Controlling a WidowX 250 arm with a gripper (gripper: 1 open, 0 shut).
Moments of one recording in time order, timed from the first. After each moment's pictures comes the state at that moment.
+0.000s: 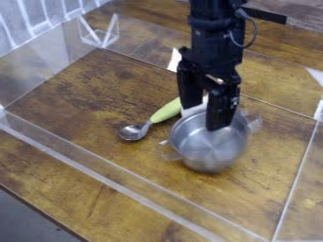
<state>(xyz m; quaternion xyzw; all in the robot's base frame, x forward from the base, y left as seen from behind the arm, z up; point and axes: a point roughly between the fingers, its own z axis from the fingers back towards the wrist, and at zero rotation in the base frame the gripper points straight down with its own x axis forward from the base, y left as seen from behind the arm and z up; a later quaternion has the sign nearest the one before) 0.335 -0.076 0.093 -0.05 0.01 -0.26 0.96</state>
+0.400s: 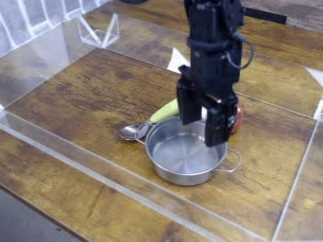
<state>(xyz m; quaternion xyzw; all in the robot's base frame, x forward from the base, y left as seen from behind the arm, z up) 0.333 -0.077 0.072 -0.06 0.01 -0.26 0.96</state>
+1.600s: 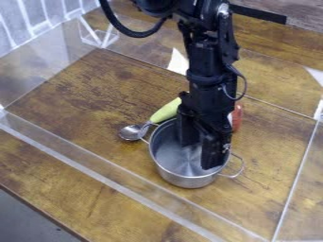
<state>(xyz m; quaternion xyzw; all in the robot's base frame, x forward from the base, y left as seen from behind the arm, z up) 0.336 -0.076 0.035 -0.06 0.02 -0.27 0.96</state>
